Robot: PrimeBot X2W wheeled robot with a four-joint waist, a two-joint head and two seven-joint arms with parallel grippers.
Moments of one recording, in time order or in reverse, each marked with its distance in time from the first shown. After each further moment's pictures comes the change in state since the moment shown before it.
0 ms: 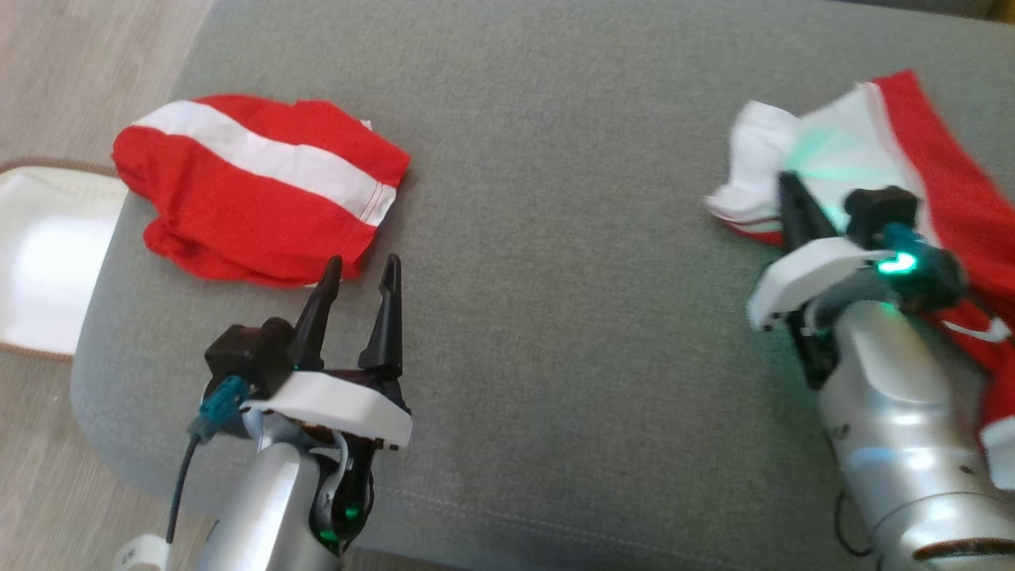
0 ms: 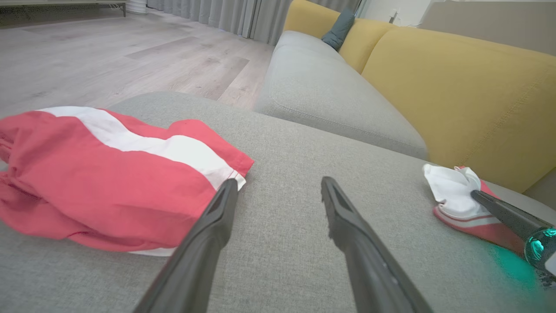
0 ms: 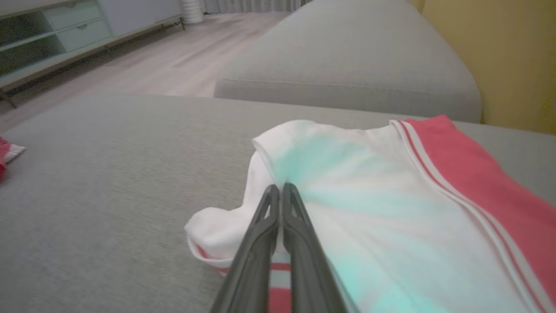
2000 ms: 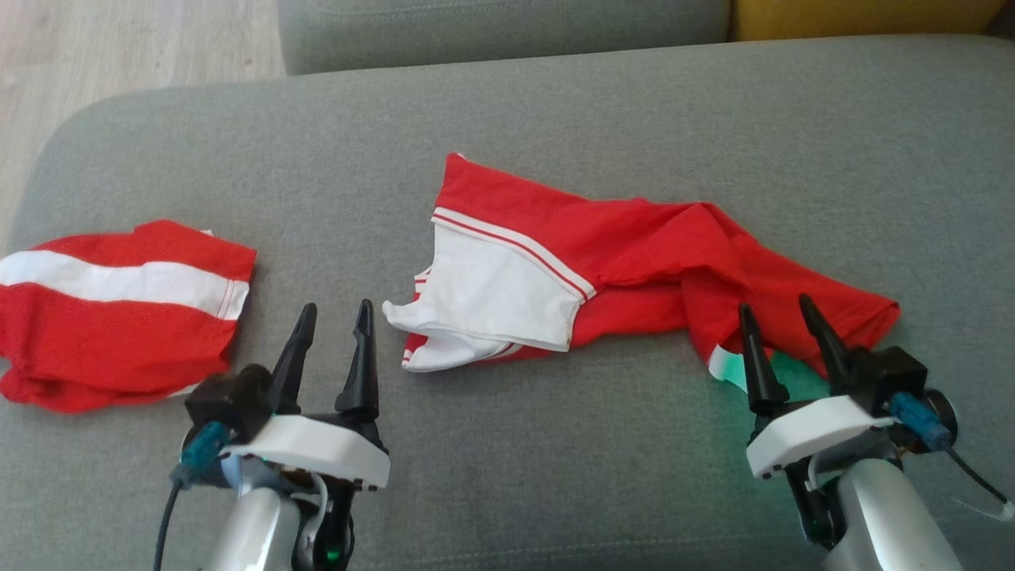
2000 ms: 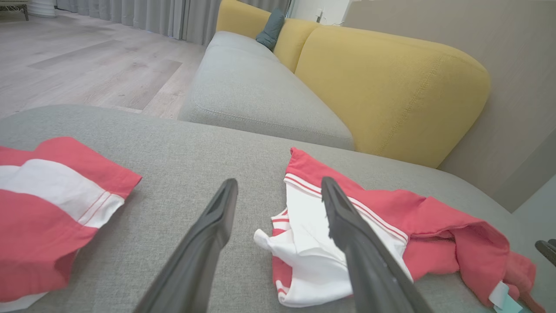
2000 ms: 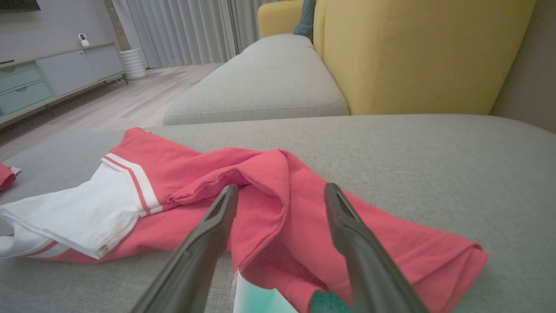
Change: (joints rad) left arm 0.104 0.001 0.067 -0.014 0.028 -0.009 0.000; right arm 0.515 0.012 0.108 -0.570 0.133 0.000 0.025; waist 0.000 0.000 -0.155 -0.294
